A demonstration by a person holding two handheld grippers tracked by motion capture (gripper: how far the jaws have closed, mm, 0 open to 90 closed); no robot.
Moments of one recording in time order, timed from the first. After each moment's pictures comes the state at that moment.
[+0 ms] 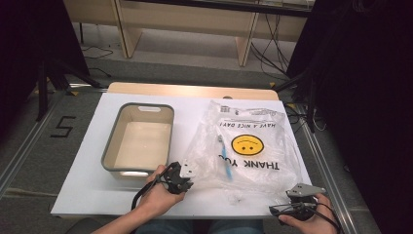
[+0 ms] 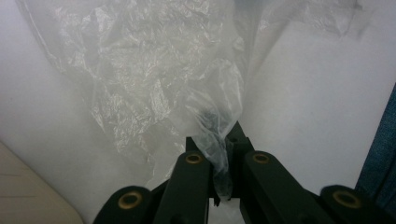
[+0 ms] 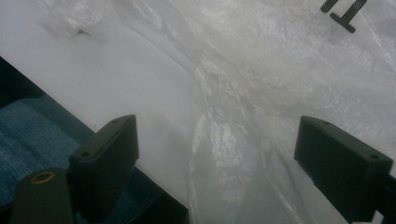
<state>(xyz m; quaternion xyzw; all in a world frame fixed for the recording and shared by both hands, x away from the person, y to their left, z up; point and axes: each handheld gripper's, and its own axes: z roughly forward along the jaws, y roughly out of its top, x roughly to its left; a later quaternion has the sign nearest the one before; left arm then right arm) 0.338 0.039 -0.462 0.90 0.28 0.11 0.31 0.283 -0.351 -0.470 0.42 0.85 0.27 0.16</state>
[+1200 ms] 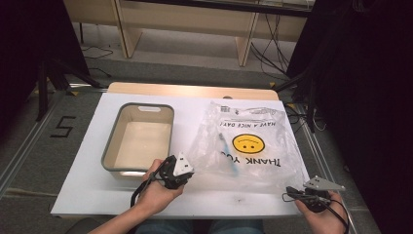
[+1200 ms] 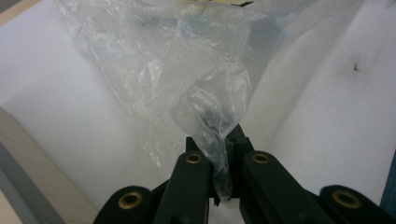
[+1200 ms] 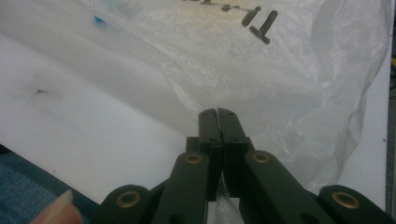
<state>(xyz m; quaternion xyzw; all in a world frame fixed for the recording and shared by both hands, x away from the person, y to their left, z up) 0.337 0.046 -0.438 0.86 0.27 0.19 0.39 0.287 -0.374 -0.450 0.47 0.79 0.32 0.21</state>
